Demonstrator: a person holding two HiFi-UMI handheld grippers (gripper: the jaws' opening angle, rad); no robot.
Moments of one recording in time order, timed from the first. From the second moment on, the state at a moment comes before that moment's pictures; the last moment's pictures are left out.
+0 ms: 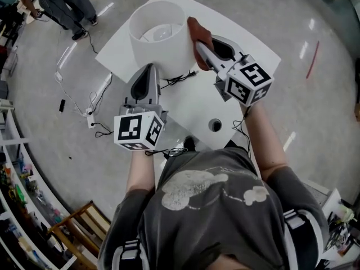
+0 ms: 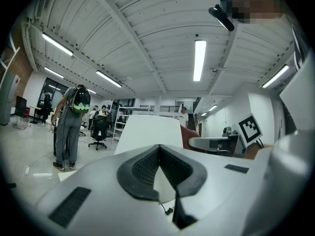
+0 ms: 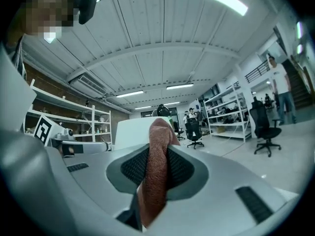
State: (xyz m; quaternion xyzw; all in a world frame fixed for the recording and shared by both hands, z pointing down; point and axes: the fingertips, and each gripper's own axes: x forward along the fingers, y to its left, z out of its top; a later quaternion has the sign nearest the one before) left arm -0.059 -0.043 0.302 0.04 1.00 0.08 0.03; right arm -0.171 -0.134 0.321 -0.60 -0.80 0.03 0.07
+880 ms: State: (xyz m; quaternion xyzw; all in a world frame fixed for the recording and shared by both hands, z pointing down) left arm -0.016 -0.088 0.312 0.07 0.99 0.10 -0.02; right arm -0.136 -0.181 0.380 -0.59 -0.79 0.04 0.16
